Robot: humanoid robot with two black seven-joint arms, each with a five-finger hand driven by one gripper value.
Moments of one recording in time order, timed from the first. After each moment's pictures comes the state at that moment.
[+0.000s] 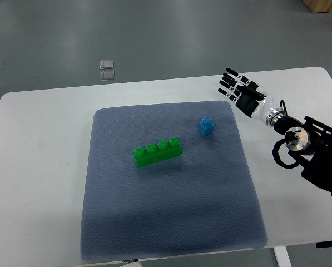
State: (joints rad) left arm 0.02 0.00 -0.09 -0.16 0.07 0.02 0.14; right arm 0.81 -0.18 0.50 0.45 0.21 0.42 0.20
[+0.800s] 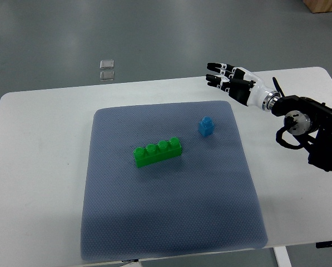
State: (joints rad) left arm 0.02 0.00 -0.09 -0.16 0.07 0.02 0.14; right arm 0.95 -0.21 0.40 0.45 -0.13 0.47 0.19
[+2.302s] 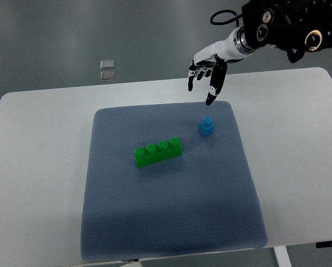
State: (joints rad) left arm 0.02 0.00 -0.09 -0.16 0.07 0.02 0.14; right arm 1.77 -0.21 -0.72 0.86 -0.38 0.45 0.05
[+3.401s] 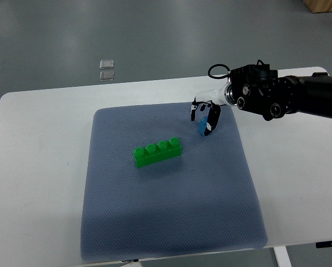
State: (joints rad) left arm 0.02 0.00 -0.09 -0.16 0.07 0.02 0.14; right arm 1.45 -0.10 -0.67 0.72 -0.53 0.21 0.01
